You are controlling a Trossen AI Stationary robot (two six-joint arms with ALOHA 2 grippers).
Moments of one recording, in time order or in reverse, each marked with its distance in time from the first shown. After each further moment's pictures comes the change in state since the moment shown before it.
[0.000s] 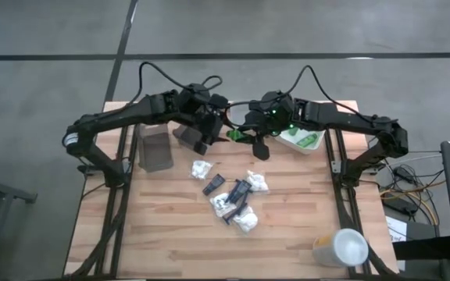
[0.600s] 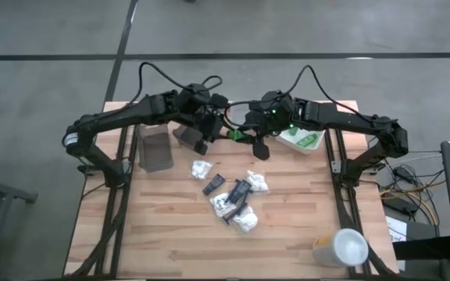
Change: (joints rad) left arm -0.005 0.000 0.000 0.007 -0.012 0.000; right arm -0.002 0.000 0.000 -0.004 0.003 0.008
